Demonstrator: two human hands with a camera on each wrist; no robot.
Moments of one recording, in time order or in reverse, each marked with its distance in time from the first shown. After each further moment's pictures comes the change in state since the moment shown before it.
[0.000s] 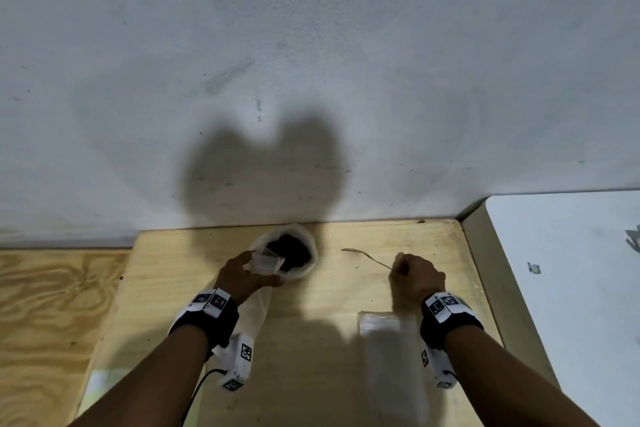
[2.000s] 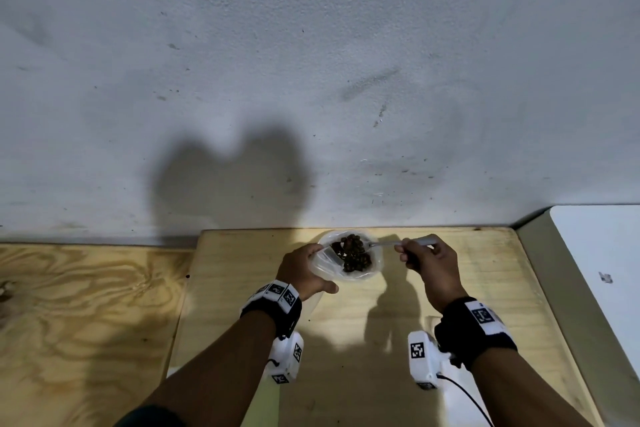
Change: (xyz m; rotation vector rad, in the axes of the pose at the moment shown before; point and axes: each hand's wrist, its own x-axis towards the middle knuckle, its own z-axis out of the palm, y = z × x) left_hand 0.005 -0.010 -0.044 0.178 -0.032 0.239; right_hand -0.065 -0.140 0.006 1.360 0.134 -0.102
